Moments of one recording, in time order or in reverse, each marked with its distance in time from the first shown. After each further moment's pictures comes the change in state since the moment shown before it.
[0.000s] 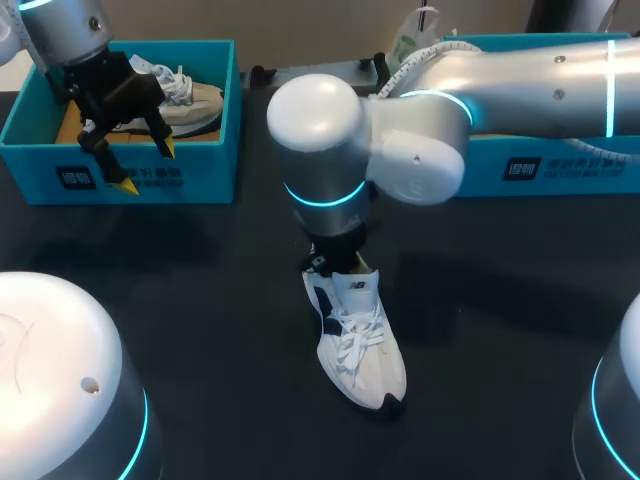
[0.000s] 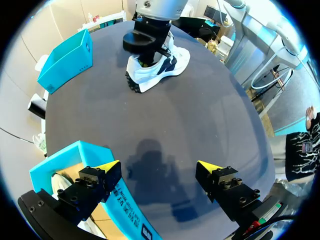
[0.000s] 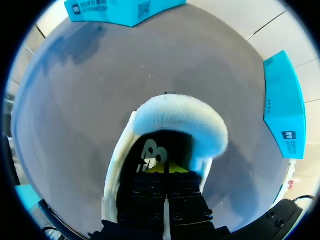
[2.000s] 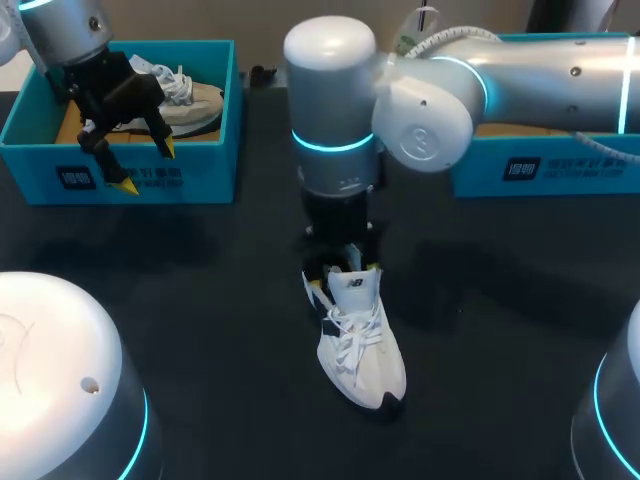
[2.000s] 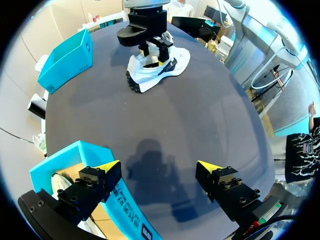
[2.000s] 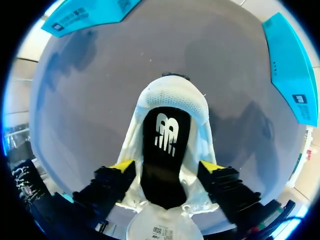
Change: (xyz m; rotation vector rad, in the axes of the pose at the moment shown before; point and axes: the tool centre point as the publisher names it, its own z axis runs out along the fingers) left arm 0.000 0.000 0.000 0.000 0.000 0.000; right arm 0.018 -0.026 -0.038 0.212 0.171 0.204
